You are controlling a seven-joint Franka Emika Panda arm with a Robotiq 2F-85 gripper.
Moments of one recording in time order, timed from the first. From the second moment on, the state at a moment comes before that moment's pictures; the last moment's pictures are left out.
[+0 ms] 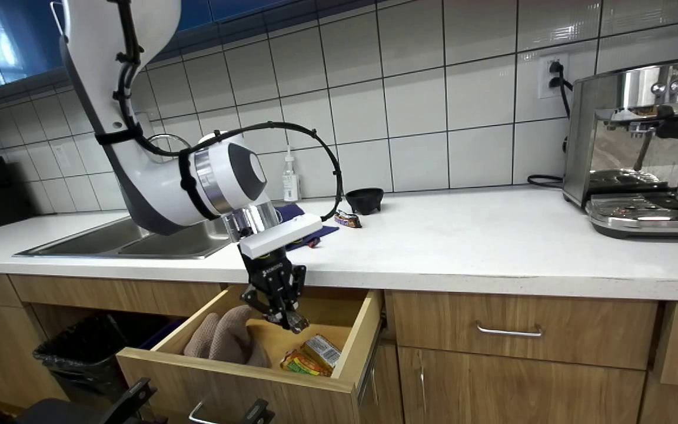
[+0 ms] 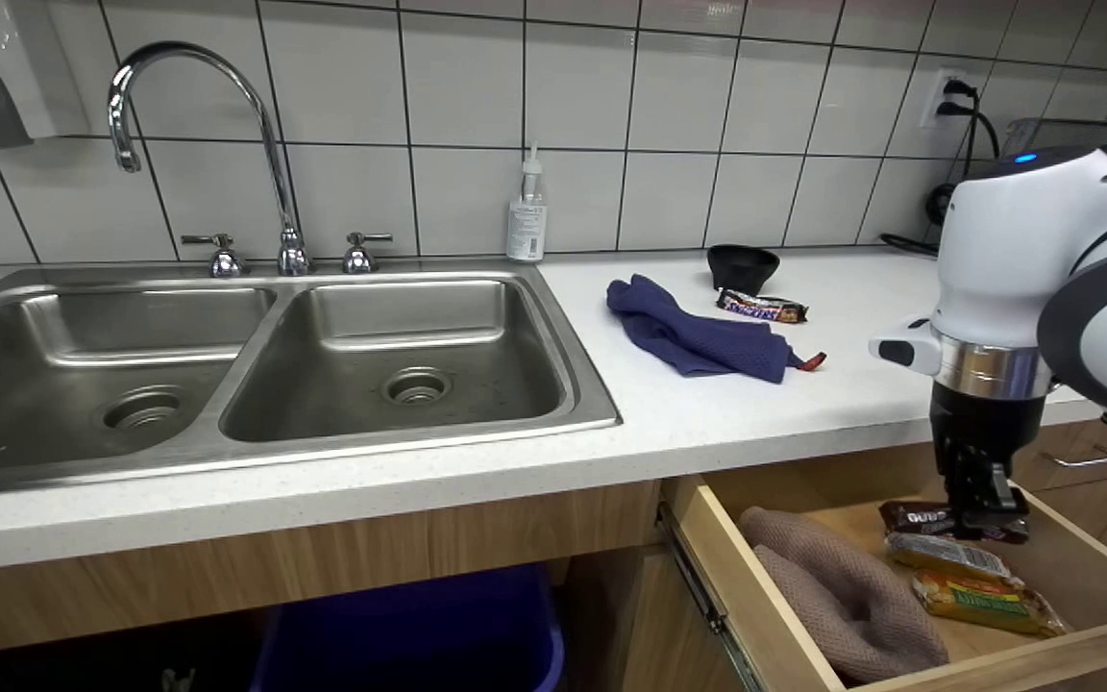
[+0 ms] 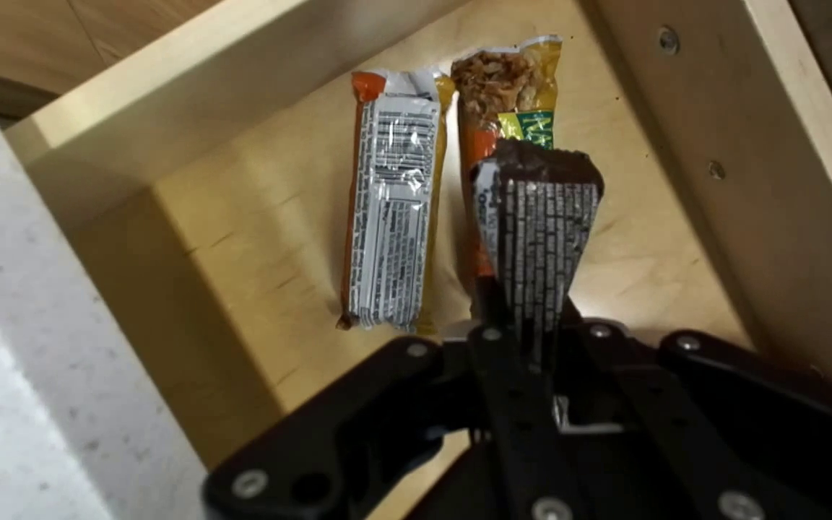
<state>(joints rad) 0.03 0.32 -0.11 -2.55 -0.58 2.75 -0.66</state>
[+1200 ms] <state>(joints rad) -0.02 0.33 -0.06 -2.54 -0.52 2.75 -0.66</state>
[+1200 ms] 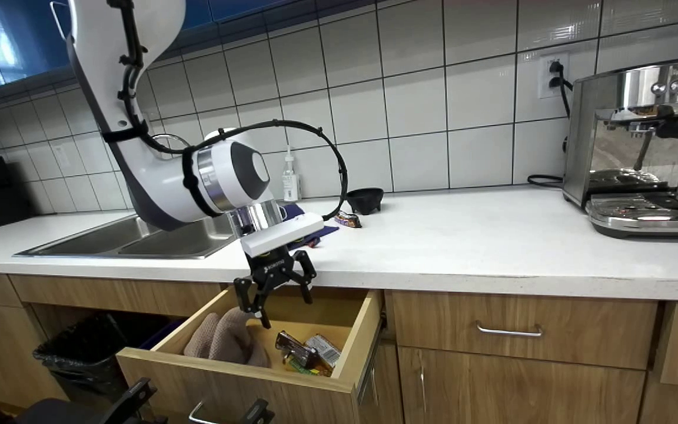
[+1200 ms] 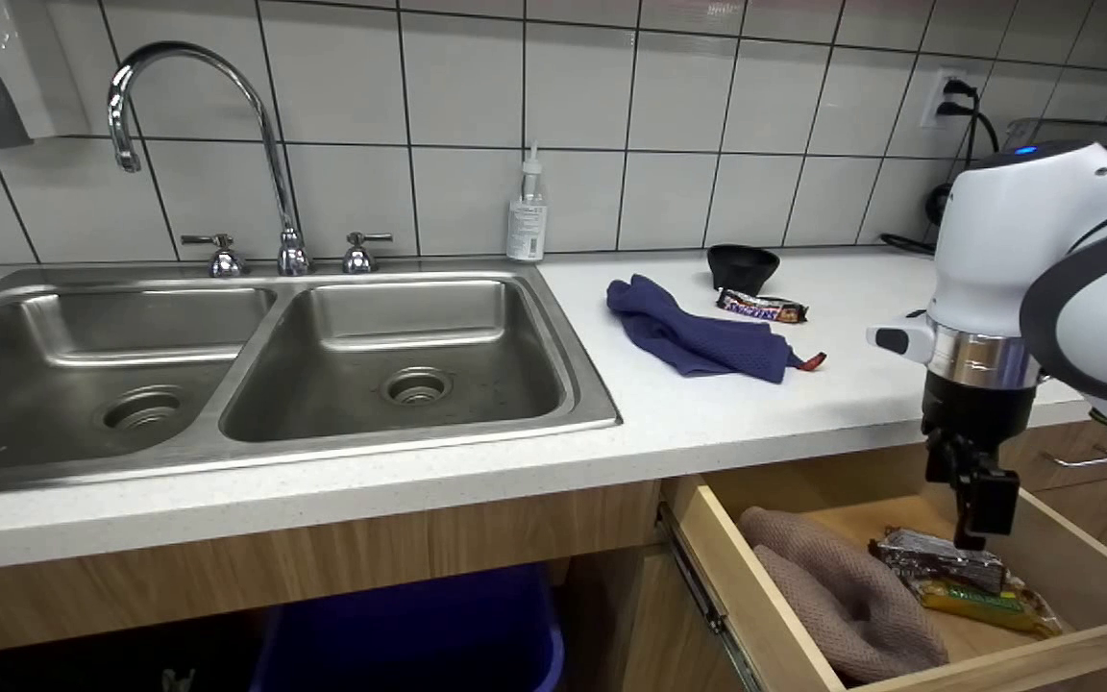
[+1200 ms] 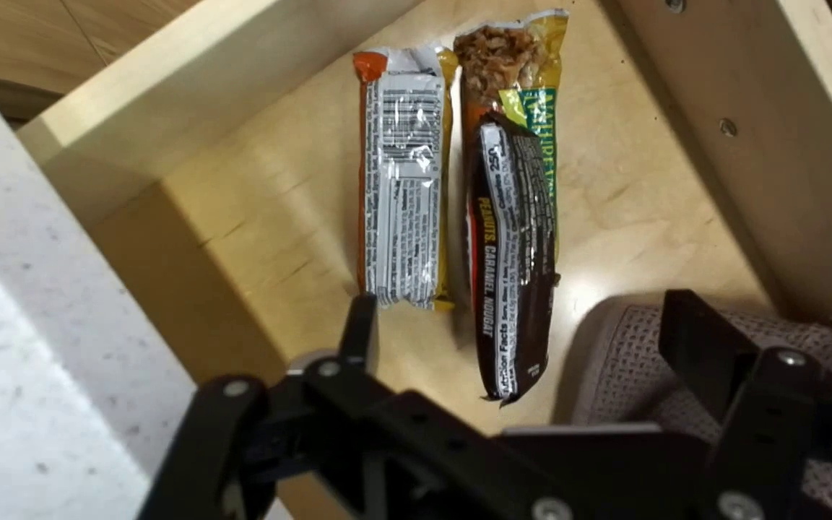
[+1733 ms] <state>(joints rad) -0.04 0.25 -0.01 -2.54 -0.41 2.75 -0.73</state>
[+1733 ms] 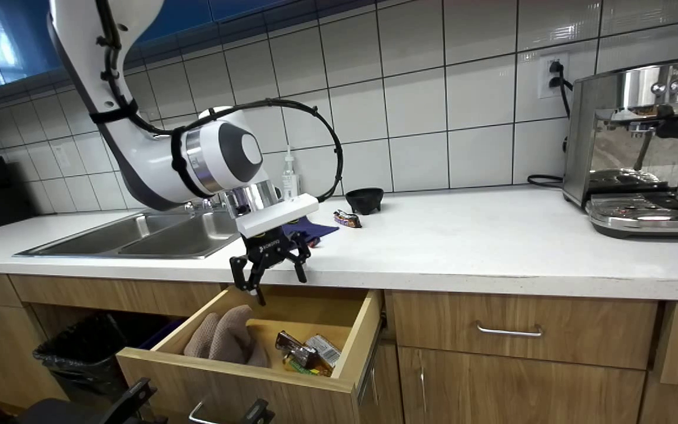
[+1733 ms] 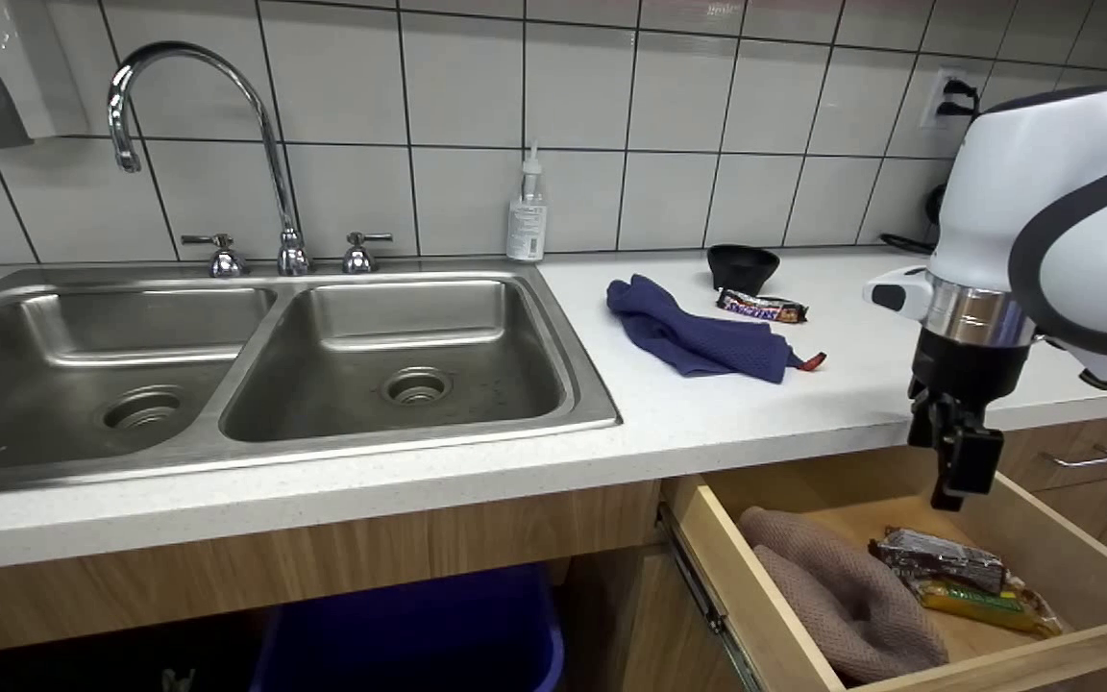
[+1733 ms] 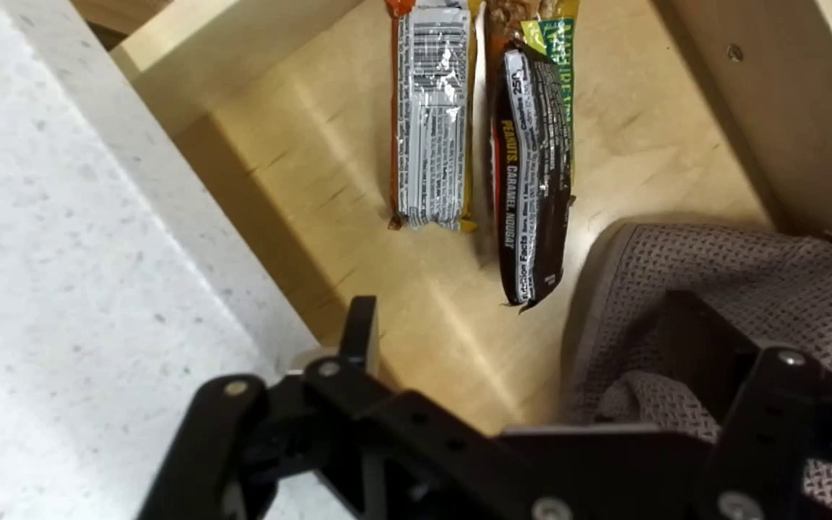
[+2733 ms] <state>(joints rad) -0.04 0.21 0.00 -2.45 -0.29 2.75 -0.81</state>
